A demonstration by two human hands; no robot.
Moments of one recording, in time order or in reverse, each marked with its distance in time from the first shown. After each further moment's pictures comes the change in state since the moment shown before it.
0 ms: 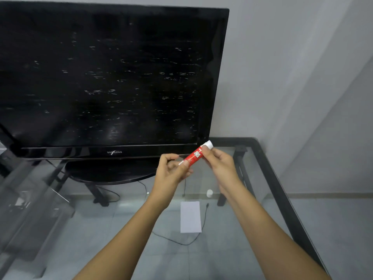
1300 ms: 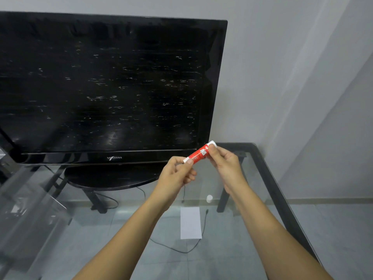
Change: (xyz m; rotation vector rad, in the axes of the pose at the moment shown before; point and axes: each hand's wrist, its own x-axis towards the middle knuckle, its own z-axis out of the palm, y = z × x) left_hand -0.001 0.028 0.017 0.184 -0.089 -0.128; right_hand 0.007 -0.010 -0.010 0.001 0.004 -0.118
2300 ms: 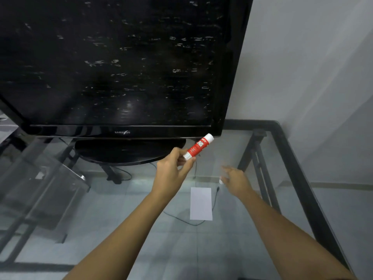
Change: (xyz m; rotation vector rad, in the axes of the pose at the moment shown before) left_hand 0.006 -0.065 -0.031 0.691 0.260 0.294; right_hand 0.024 0.173 -0.047 -1.153 -0.280 0.210
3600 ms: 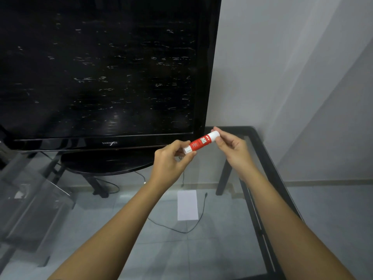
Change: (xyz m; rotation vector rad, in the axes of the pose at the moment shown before) left_hand 0.010 0.058 -0.003 -0.071 -0.002 0.255; right_hand -0.071 -0.066 -0.132 0.964 0.283 -0.287
